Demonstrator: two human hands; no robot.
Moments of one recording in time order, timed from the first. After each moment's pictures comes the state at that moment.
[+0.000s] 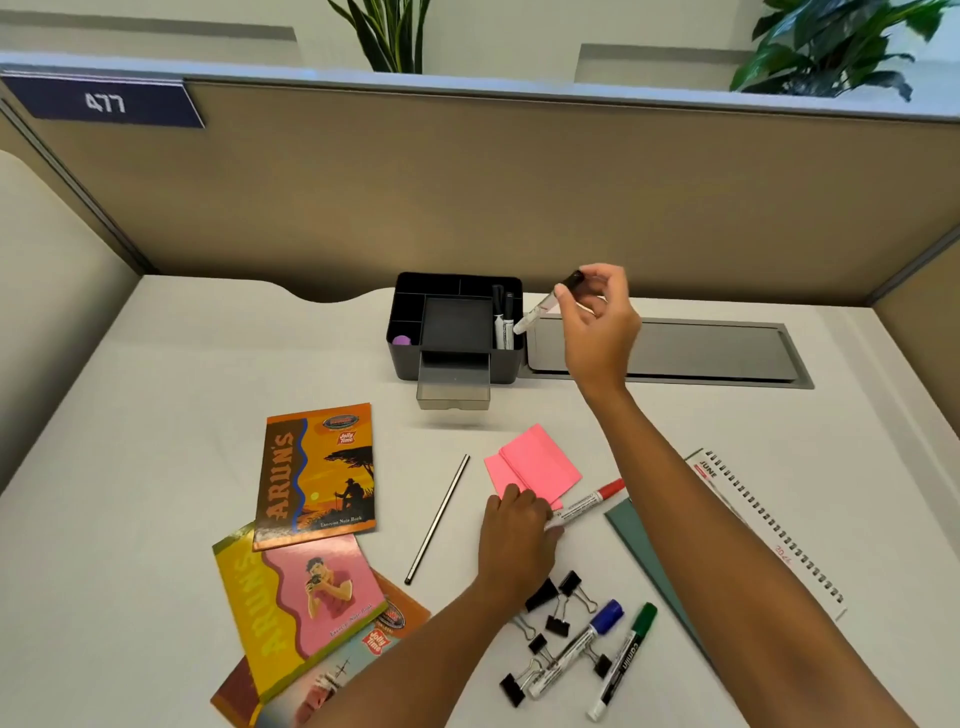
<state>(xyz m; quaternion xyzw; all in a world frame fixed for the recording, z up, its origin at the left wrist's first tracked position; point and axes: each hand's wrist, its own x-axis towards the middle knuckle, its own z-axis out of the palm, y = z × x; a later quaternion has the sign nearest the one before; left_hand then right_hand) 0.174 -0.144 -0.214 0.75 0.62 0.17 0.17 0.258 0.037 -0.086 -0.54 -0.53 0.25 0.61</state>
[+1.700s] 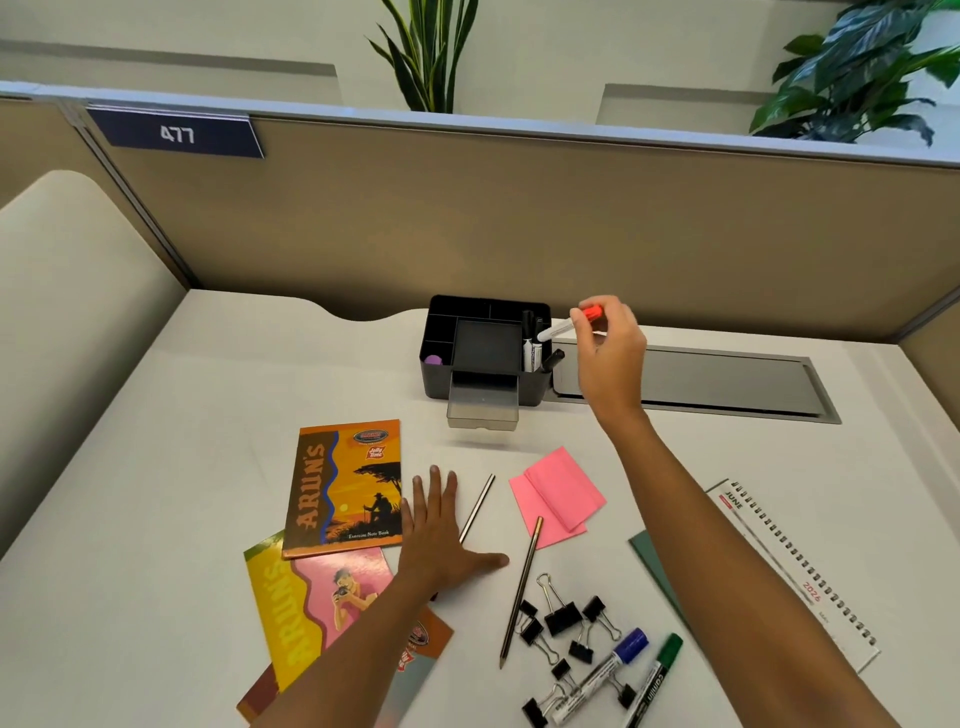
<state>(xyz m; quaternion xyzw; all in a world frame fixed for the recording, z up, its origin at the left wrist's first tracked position) 0.053 -0.131 -0.226 0.64 0.72 0.00 0.29 0.243 0.044 -0.088 -0.57 -0.61 0.16 0.52</state>
